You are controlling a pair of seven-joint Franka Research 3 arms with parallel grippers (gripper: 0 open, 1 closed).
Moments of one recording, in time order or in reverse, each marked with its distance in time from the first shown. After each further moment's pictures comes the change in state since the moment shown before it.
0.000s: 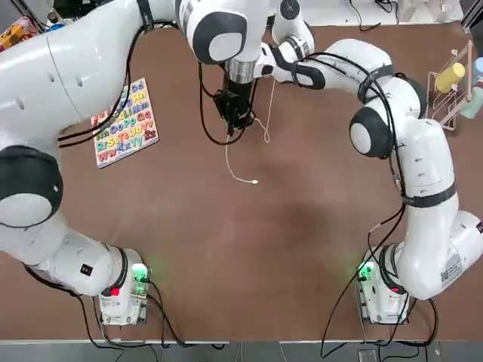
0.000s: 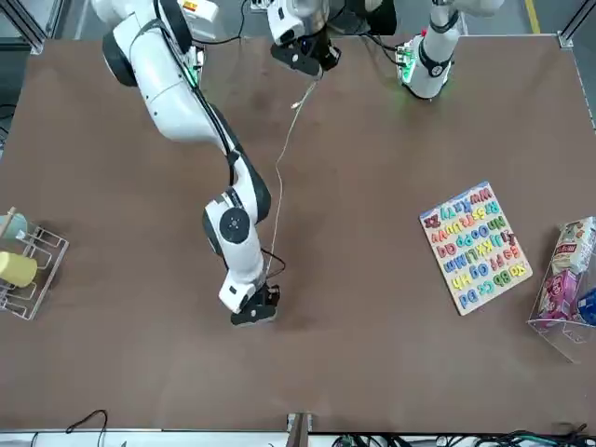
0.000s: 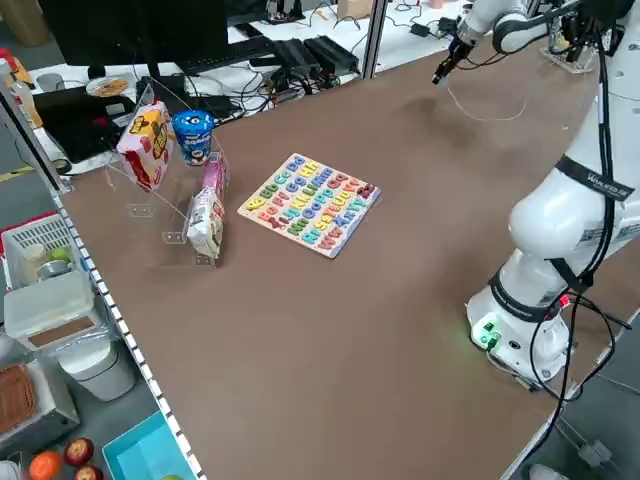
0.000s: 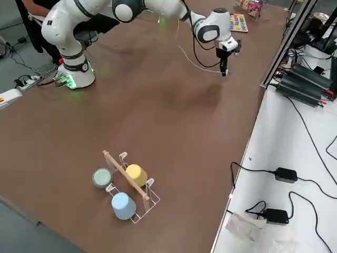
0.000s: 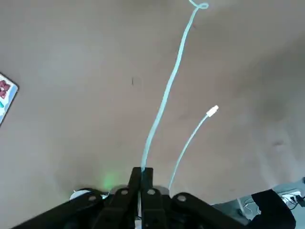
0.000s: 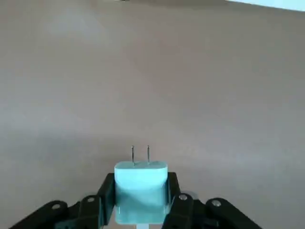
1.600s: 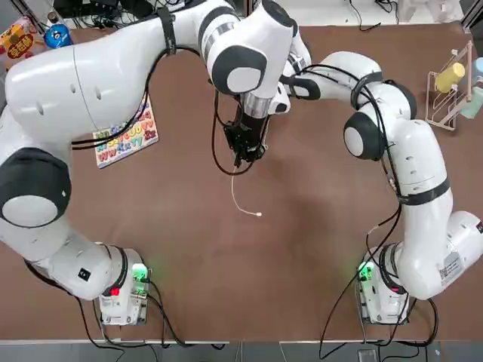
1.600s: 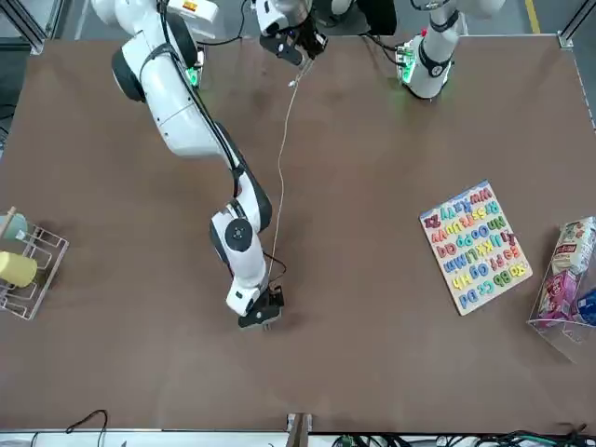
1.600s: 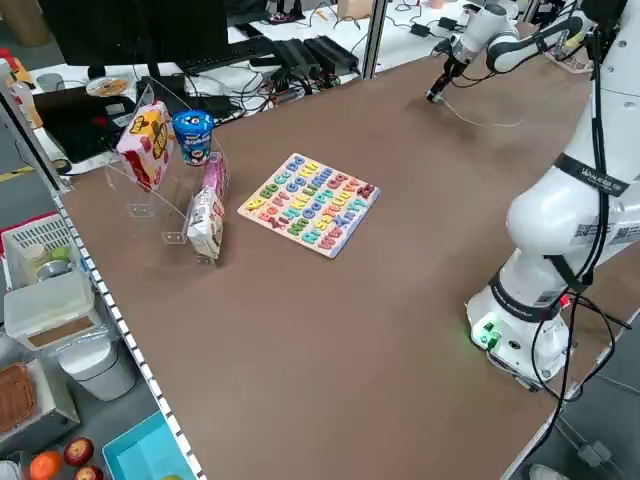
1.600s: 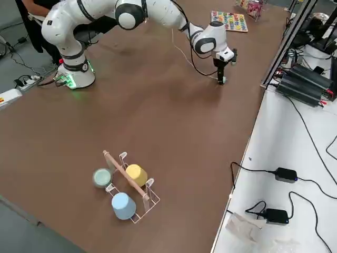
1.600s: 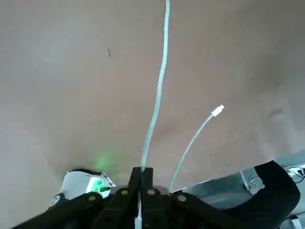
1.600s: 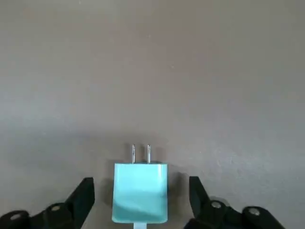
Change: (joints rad) left arm -0.111 0.049 -0.017 -0.009 -0.029 -0.042 -0.071; right arm -0.003 0.089 -0.002 0.019 0.000 0.071 -0.022
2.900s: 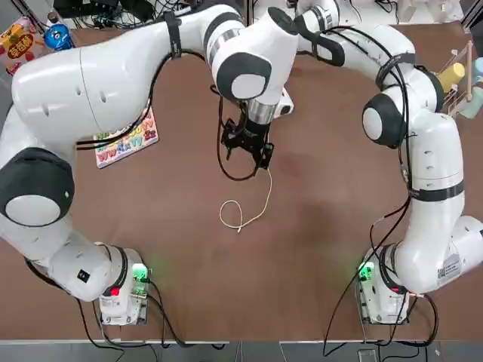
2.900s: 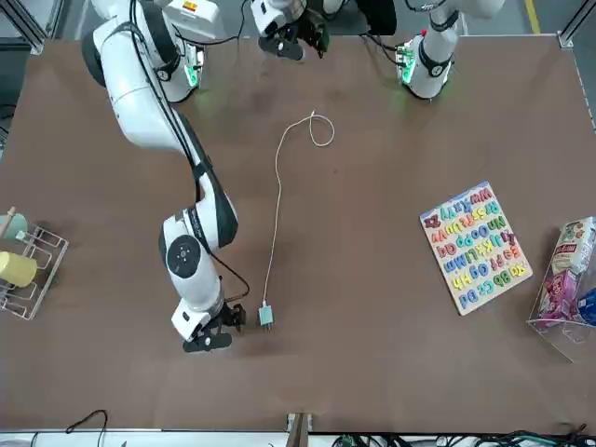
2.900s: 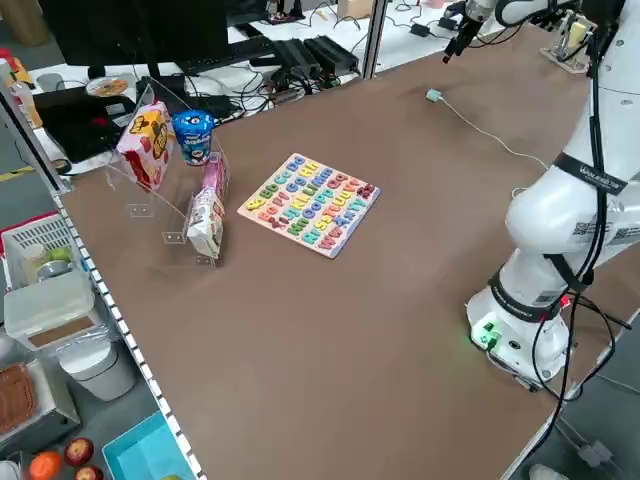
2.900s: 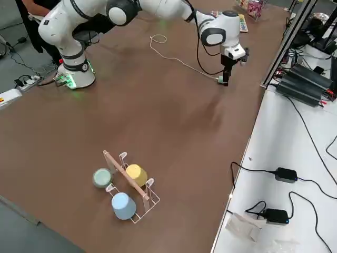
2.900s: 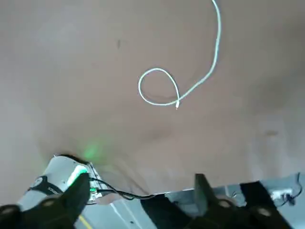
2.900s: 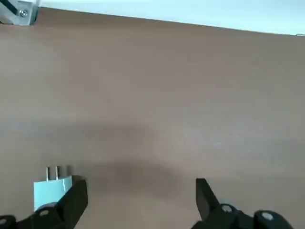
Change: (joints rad) left arm -0.016 0.016 0.002 0.017 0.037 0.000 -0.244; right arm -0.144 -0.126 0.007 0.057 0.057 -0.274 -0.109
